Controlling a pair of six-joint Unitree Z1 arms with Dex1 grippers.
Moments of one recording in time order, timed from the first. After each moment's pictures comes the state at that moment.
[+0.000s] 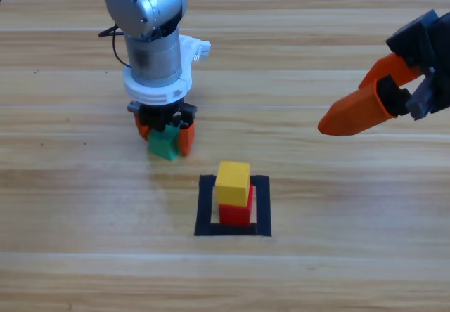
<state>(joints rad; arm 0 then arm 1) -0.56 2.39 -1.98 1.13 0.04 -0.23 0.81 1.55 -1.24 0.59 0.27 -0.03</state>
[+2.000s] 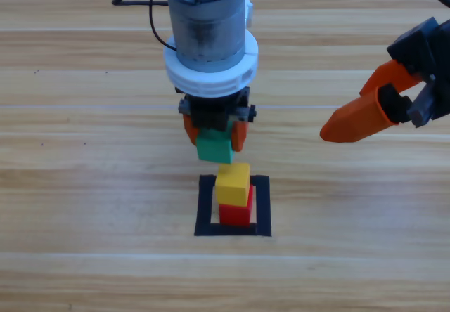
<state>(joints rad) -0.86 2.25 -2.17 1.41 0.06 -0.75 0.81 1.55 -1.22 0.58 0.27 -0.03</state>
